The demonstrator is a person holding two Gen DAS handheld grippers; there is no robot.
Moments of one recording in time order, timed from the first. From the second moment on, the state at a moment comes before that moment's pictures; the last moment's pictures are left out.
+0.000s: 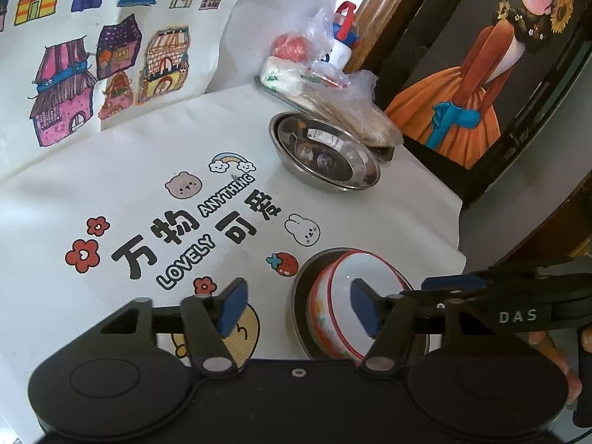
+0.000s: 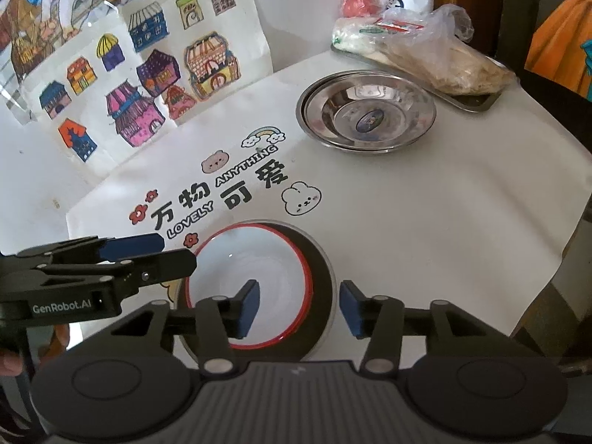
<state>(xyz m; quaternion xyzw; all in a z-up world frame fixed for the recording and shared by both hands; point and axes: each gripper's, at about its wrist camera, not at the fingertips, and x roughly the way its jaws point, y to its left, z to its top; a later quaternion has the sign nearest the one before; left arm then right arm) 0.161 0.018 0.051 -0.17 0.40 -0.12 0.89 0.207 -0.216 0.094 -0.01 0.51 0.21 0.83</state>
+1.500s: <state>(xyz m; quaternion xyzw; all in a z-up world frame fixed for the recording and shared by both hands) 0.142 0.035 0.028 -0.14 0.40 -0.09 0.90 0.164 -0.283 0.072 0.08 0.42 0.19 0.88</state>
